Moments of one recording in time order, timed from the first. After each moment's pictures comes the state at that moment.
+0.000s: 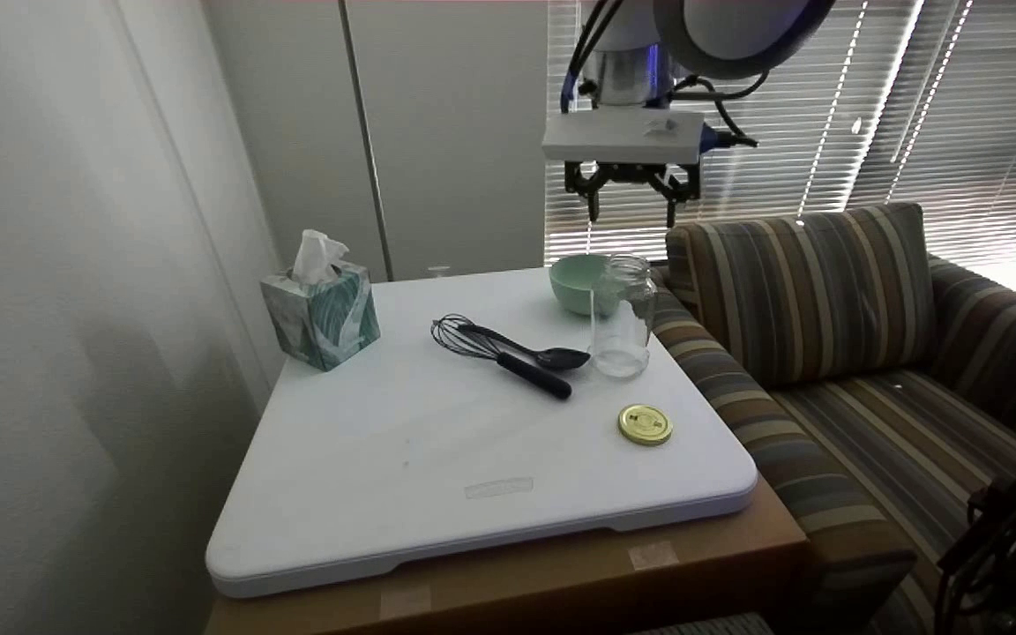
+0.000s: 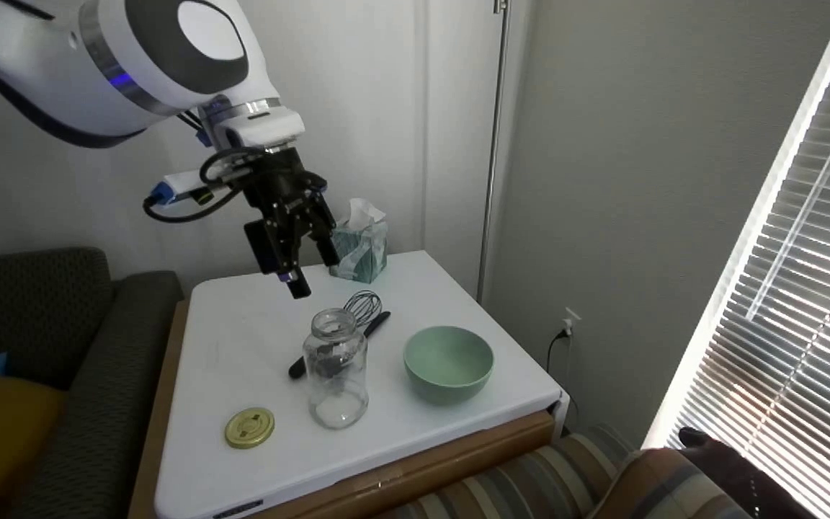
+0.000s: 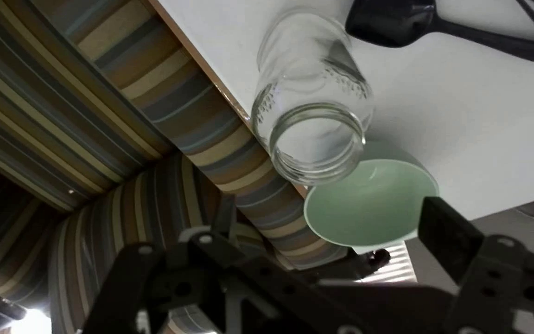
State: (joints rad) arm 0.25 0.36 -0.17 -2.01 -0.47 2.41 1.57
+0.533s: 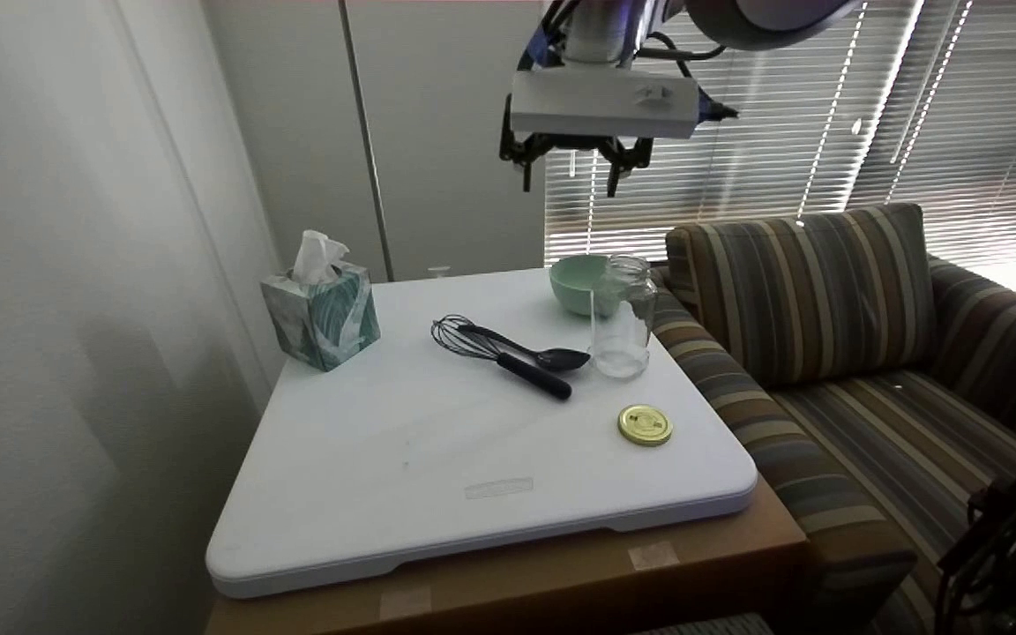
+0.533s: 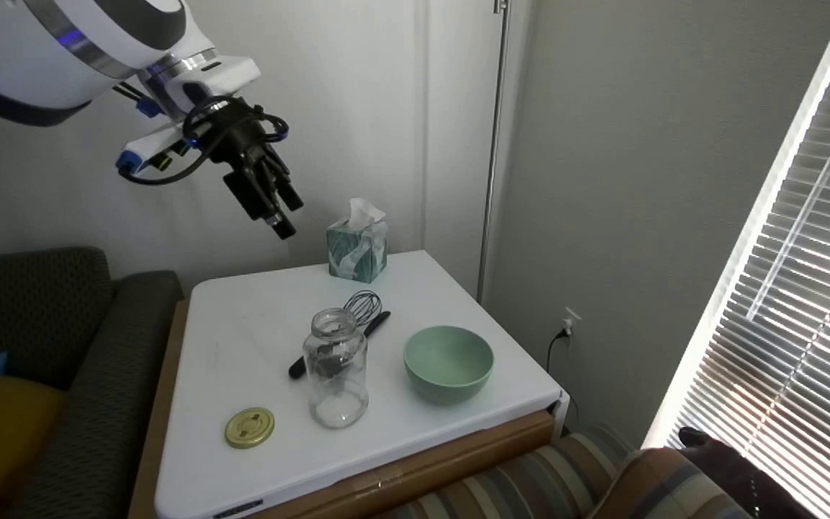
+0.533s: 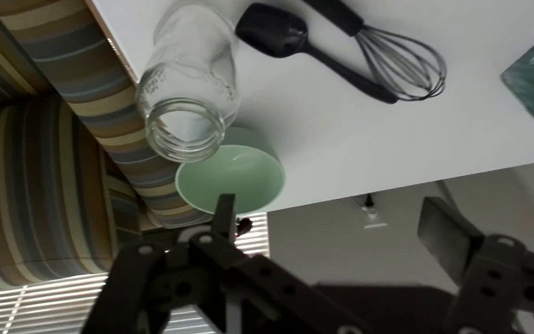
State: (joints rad) arm 0.27 0.29 -0.08 -2.04 -0.66 2.57 1.52
